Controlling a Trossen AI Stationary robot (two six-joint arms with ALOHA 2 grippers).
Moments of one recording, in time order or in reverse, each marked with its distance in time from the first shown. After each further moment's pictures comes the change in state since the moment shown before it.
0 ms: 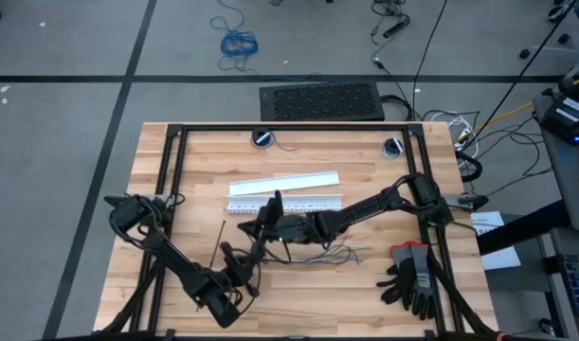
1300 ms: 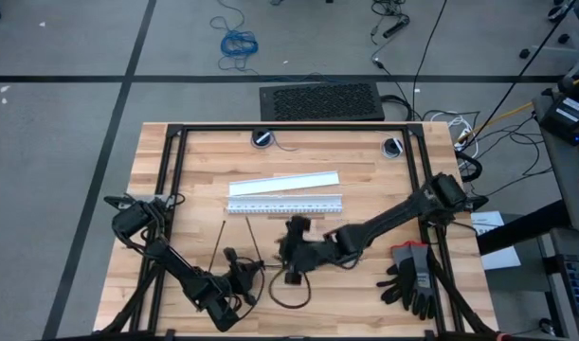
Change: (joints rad) left arm -0.023 0.044 -0.001 0.073 0.110 0.136; right arm 0.186 -0.165 -0.143 -0.440 0.038 -0.159
